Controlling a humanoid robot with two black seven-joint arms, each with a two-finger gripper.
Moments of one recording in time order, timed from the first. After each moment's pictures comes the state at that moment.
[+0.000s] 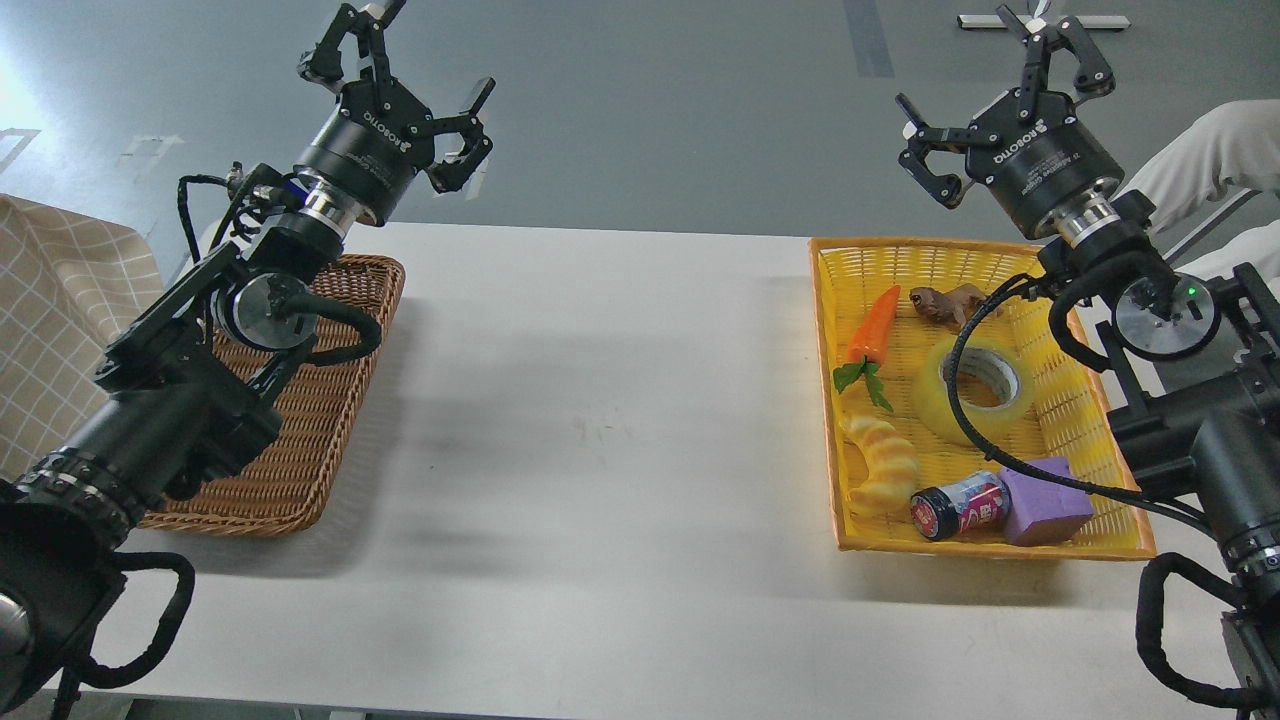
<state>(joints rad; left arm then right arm) -0.76 0.30 -0.97 -0.81 0.17 -0.49 -0.28 0.76 -0.15 1.36 0.77 -0.22 0.49 -0.16</state>
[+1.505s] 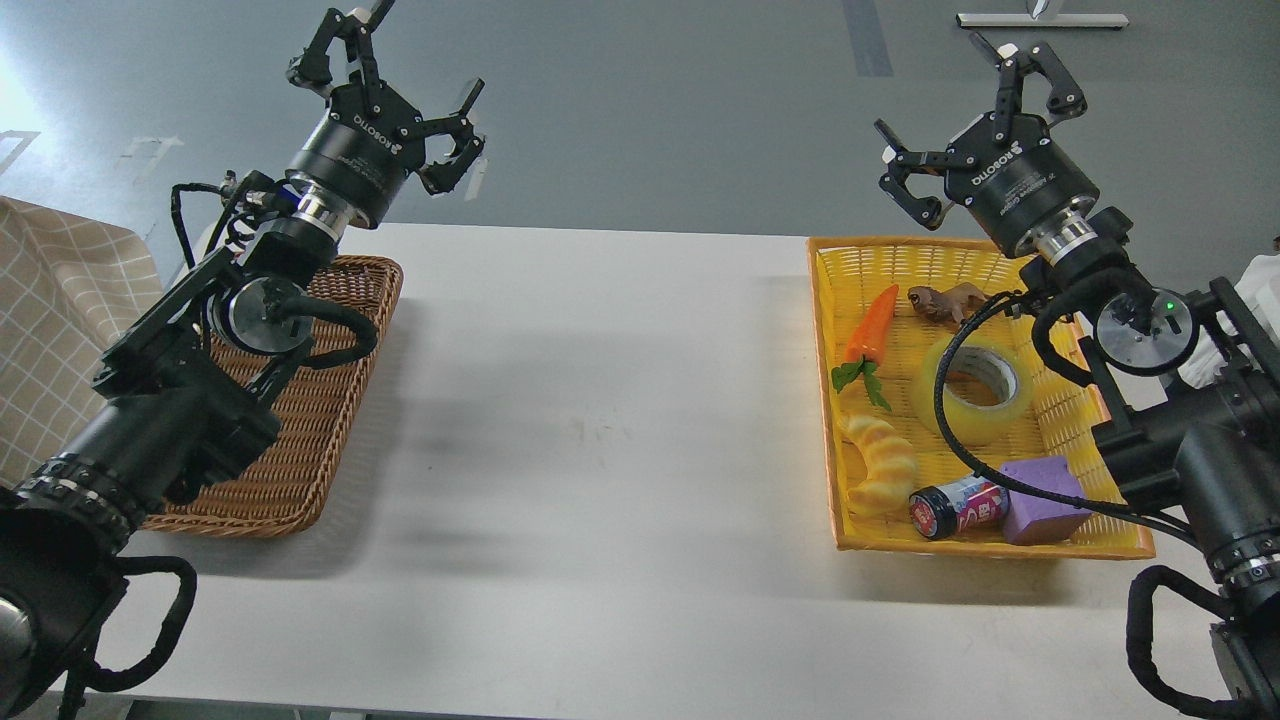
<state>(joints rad) -0.75 0.30 -1.00 -0.81 0.17 -0.49 -0.29 0.75 -0.13 1.33 0.77 -0.23 0.49 -0.17</state>
